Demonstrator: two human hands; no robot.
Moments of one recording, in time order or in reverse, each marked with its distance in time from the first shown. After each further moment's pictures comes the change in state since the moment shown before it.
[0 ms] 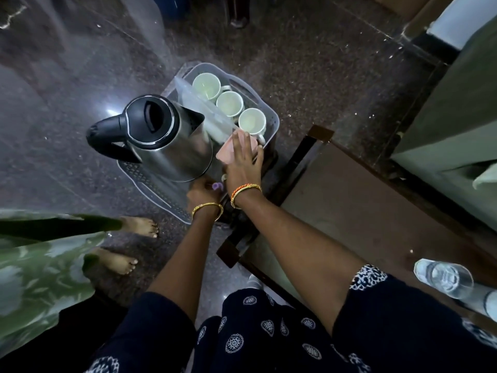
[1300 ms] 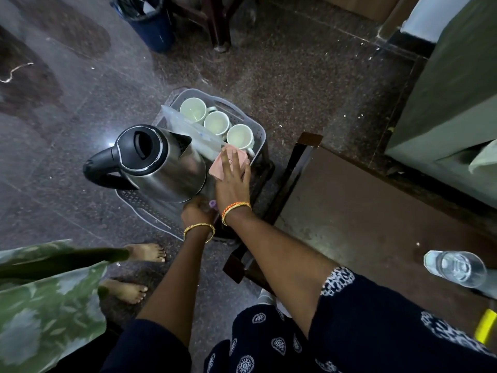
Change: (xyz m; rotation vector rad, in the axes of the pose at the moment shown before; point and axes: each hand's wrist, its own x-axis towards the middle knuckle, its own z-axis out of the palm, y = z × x) left_hand 0.011 -0.017 -0.002 0.013 -0.027 0.131; right_hand -0.007 -0.010 0.011 0.024 0.100 -0.009
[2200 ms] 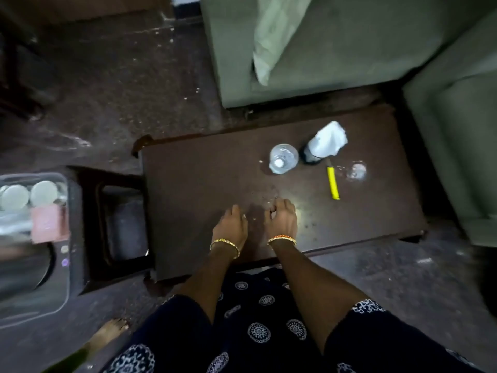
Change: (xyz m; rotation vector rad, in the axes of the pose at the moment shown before) left_hand -0.327 0.061 0.197 0.755 -0.719 0.971; right_hand -0.368 0.285 0.002 0.574 0.504 1.136
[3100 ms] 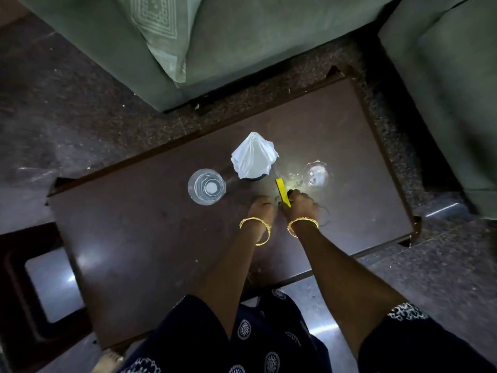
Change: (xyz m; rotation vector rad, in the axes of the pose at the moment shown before) left_hand 0.165 0.214 0.157 -0.705 -0.369 -0.532; right_hand 0.190 0.210 -0.045 -0.271 -0.327 0.315
